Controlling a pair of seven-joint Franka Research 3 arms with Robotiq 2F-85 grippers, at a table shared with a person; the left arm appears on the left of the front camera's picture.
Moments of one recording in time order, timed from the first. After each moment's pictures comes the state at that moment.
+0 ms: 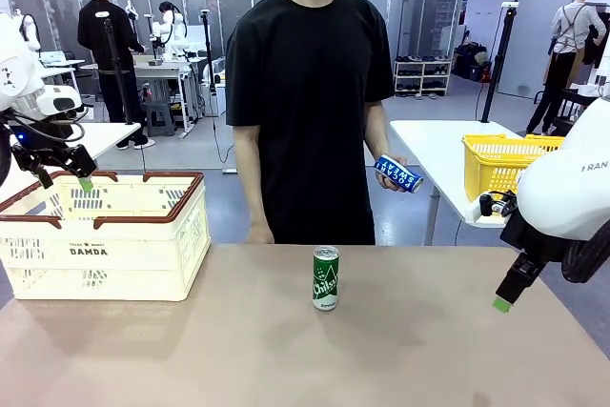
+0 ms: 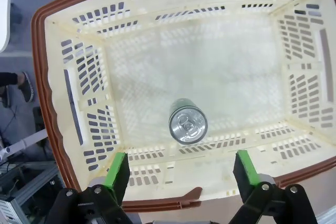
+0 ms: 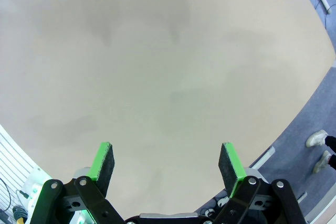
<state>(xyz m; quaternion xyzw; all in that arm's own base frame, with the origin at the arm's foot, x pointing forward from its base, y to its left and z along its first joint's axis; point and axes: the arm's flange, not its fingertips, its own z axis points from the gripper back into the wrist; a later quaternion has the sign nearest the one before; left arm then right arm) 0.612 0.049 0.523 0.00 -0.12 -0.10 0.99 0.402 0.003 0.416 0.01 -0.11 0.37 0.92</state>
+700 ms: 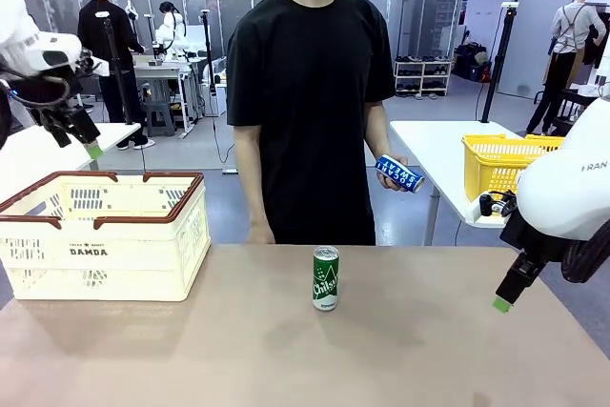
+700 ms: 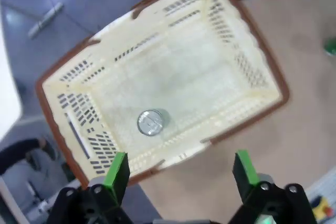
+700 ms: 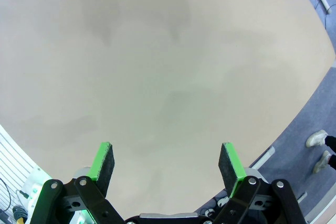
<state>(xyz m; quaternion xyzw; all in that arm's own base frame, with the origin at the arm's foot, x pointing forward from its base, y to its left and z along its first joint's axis) 0.549 -0.013 0.620 0.00 -0.18 -0.28 0.94 0.402 0.003 0.416 0.01 -0.11 0.37 0.92</state>
